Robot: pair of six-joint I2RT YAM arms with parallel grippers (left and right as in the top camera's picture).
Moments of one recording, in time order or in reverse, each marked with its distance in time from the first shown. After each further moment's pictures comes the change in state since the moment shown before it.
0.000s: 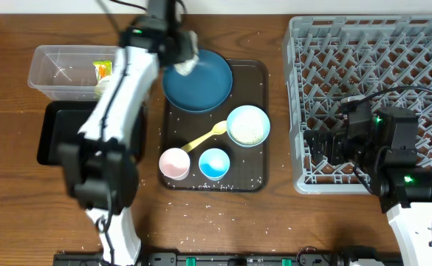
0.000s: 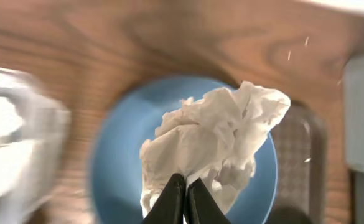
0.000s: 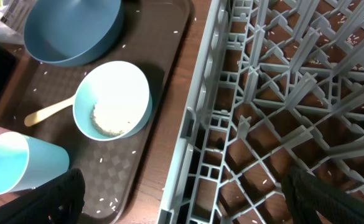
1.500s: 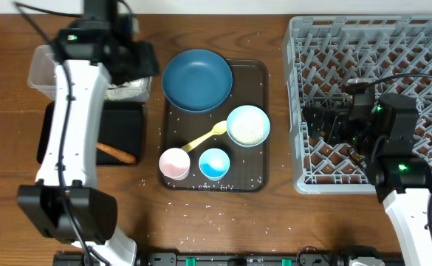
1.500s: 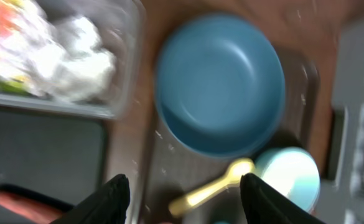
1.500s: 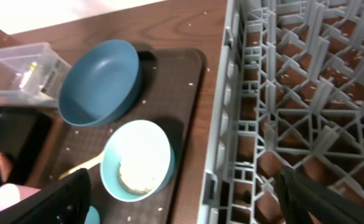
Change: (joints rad) left arm 0.129 -0.212 -0.016 -0.367 0.149 0.094; right arm 0.000 0.079 0.000 0.251 -0.064 0.209
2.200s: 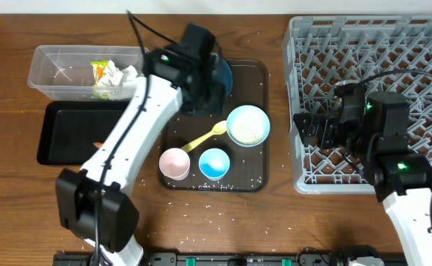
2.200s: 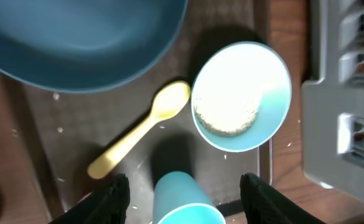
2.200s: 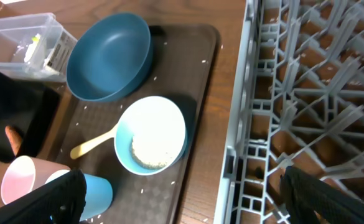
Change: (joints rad) left arm -0.366 0.012 -0.179 0.053 -0.024 -0.045; right arm 0.088 0.000 0.100 -0.188 0.058 -0.011
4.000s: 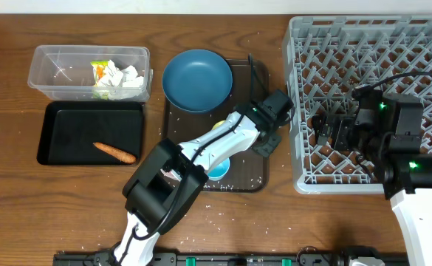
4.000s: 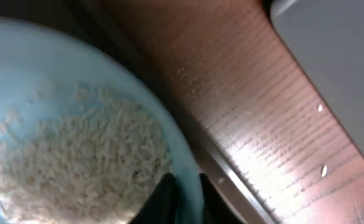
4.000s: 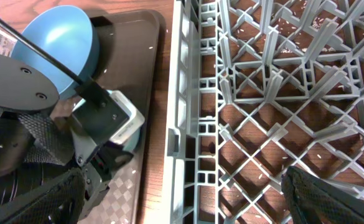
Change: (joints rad) left arm -0.362 0.283 -0.163 0.430 -0.140 0.208; right arm -0.100 0.000 0.005 -0.101 0.079 -0.015
